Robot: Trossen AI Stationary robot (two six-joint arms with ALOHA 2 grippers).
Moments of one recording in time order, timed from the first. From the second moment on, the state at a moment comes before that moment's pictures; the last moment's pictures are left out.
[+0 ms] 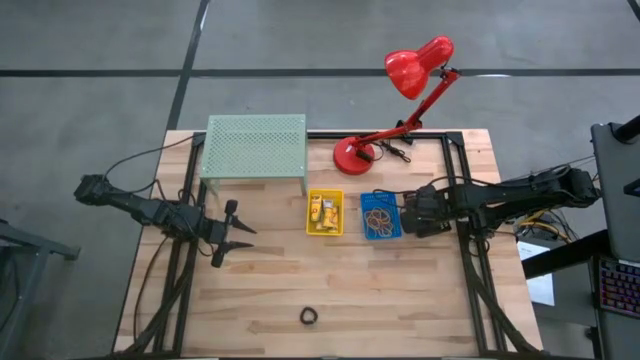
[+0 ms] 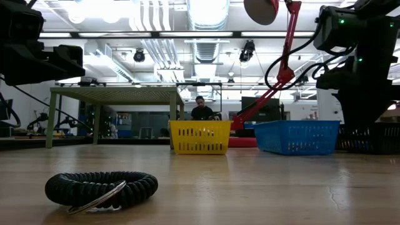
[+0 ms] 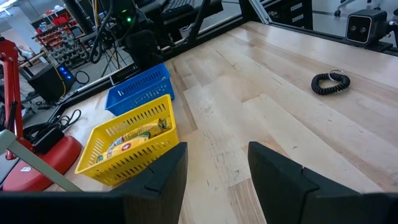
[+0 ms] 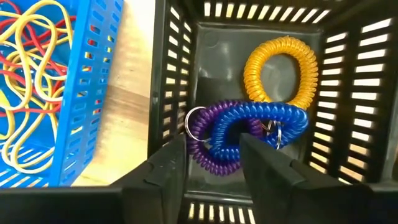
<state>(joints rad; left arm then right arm) -0.32 0.24 0.04 -0.07 -0.14 0.34 0.01 1.06 0.55 -0.90 0.20 1.28</state>
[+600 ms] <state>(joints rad) -0.32 0.24 0.04 -0.07 -0.14 0.34 0.01 1.04 0.67 -1.00 0.20 1.34</state>
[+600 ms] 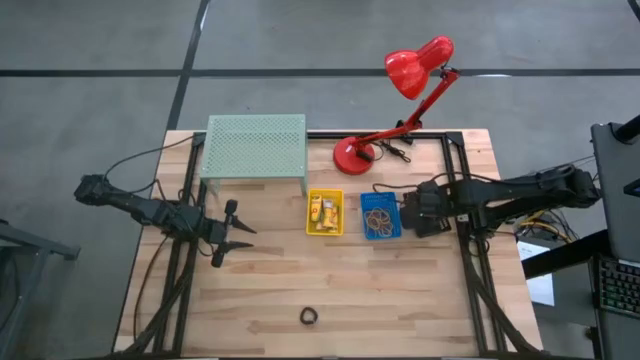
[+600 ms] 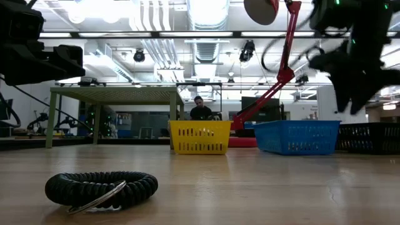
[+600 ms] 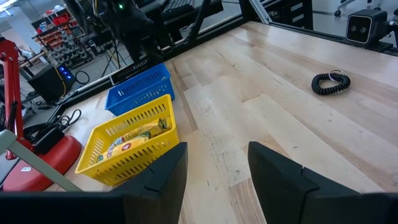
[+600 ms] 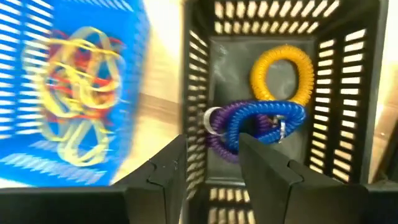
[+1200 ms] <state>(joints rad) -0.32 0.24 0.04 -0.07 -0.14 0.34 0.22 1.11 0.78 -0.36 0.49 1.12</state>
